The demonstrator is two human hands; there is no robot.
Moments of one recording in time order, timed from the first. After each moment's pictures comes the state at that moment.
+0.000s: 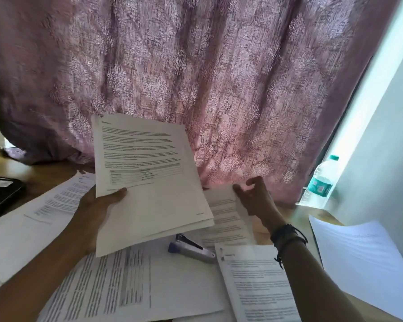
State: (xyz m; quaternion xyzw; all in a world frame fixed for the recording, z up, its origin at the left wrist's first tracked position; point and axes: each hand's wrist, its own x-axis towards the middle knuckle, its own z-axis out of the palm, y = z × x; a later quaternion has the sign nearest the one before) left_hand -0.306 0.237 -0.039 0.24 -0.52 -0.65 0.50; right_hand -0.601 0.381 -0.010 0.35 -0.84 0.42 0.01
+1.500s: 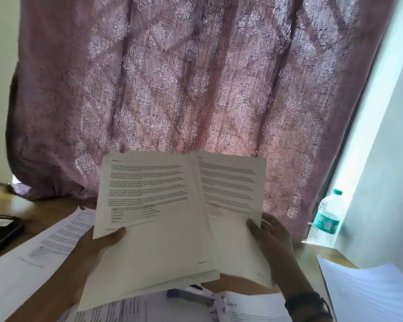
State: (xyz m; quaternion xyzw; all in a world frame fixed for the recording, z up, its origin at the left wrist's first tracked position) left_hand -0.326 0.154 -0.105 0.21 -0.57 -0.65 0.46; right_hand -0.564 0.423 0.005 0.31 -0.62 0.71 -0.10
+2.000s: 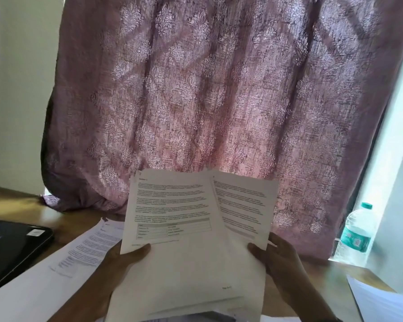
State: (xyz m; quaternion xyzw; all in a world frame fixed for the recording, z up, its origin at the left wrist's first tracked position) left_hand -0.314 0.205 -0.062 0.12 -0.54 -0.71 0.43; right_hand -0.557 0.400 -0.005 0.36 -0.60 0.69 -0.20
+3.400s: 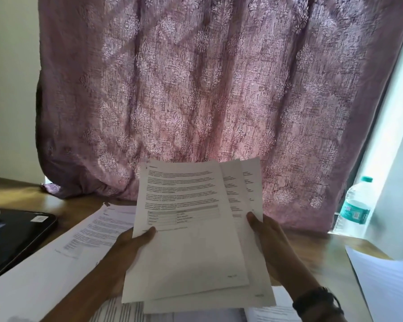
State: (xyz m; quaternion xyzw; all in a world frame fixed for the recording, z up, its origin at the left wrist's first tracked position) left_hand -0.313 0.232 -0.053 0.25 -0.54 -0.71 0.38; right_hand -0.534 0.392 -0.008 0.37 -0.55 0.70 -0.26
